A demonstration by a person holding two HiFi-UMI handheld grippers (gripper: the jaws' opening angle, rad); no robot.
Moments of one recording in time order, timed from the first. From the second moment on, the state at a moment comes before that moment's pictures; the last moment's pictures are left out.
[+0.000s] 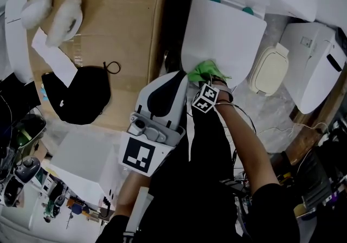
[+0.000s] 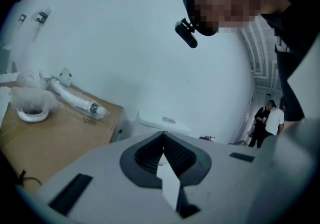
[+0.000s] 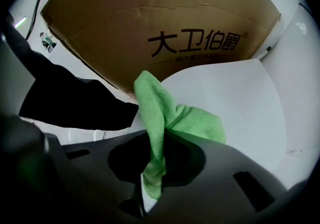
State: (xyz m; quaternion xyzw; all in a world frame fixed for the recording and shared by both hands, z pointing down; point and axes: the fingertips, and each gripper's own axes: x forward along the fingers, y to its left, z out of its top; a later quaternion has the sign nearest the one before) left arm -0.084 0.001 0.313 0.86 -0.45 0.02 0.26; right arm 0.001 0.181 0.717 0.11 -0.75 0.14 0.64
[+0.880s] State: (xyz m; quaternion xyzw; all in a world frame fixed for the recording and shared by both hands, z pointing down) left arm -0.049 -0.011 0.309 0.87 -0.41 0.03 0.26; right arm 0.050 0.083 0.602 0.22 -0.84 0.05 0.49
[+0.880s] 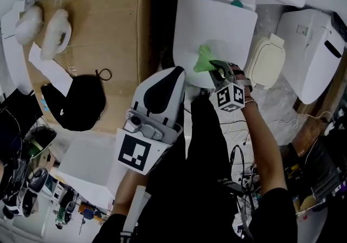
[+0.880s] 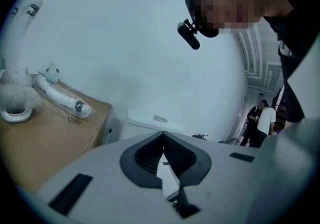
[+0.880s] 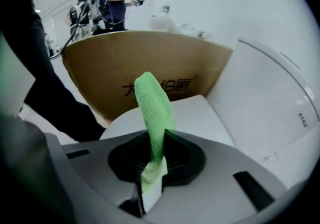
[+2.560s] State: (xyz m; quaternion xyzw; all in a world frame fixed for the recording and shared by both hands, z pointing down) left arm -0.038 -0.024 0.318 0.88 -0.38 0.04 0.27; right arm 0.100 0.017 0.706 0.24 -0.73 0.06 0.64
